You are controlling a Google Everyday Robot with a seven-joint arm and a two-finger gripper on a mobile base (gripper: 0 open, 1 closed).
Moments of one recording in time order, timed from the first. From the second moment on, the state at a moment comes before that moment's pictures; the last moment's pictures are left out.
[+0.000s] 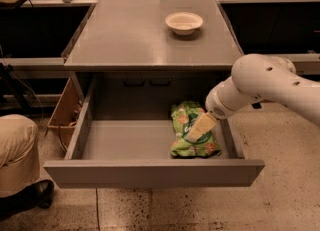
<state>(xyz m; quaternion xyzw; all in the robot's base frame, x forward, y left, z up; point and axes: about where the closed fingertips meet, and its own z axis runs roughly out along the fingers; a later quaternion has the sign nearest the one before) 0.588 -0.139 0.726 -0.50 0.83 0.05 0.25</state>
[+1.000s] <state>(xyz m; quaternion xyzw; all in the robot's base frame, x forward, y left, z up) 0.614 -0.133 0.640 -0.40 0.87 0.13 0.25</state>
